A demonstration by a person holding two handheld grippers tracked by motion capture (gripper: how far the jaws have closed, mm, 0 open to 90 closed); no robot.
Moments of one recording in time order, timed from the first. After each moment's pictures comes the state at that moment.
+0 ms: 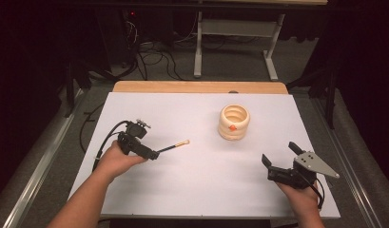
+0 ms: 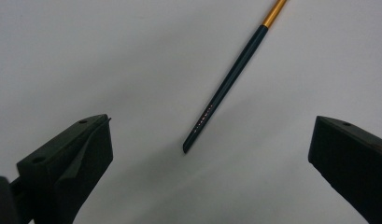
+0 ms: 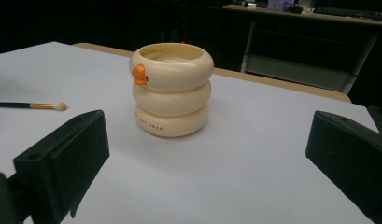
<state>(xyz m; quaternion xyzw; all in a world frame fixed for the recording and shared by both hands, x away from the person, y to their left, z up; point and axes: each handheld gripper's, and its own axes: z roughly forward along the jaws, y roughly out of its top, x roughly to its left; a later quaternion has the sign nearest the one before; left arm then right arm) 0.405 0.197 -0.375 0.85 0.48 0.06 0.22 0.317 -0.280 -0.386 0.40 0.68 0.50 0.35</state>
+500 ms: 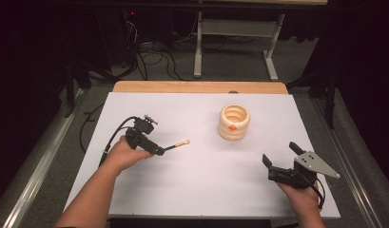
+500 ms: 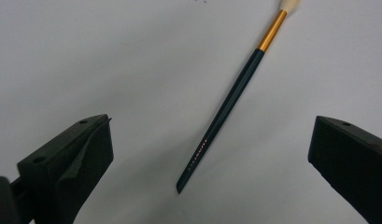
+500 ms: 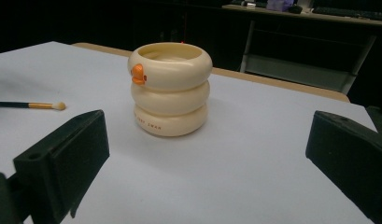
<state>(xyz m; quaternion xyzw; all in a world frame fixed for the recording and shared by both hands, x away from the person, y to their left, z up) 0.426 0.183 -0.383 0.86 0.46 0.05 0.23 0.317 -0.282 -0.386 0.40 0.68 0.50 0.35</state>
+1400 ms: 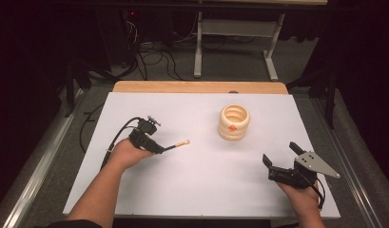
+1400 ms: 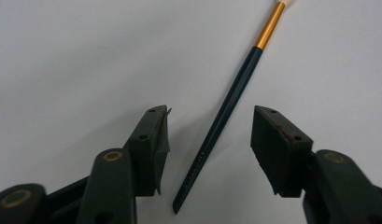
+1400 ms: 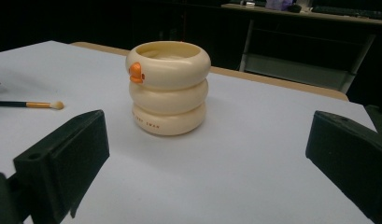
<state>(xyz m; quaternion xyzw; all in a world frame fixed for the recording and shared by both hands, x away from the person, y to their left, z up) 0.433 0.178 -0.396 0.87 0.44 0.04 0.22 0.318 -0.283 -0.387 0.41 0.68 0.50 0.35</state>
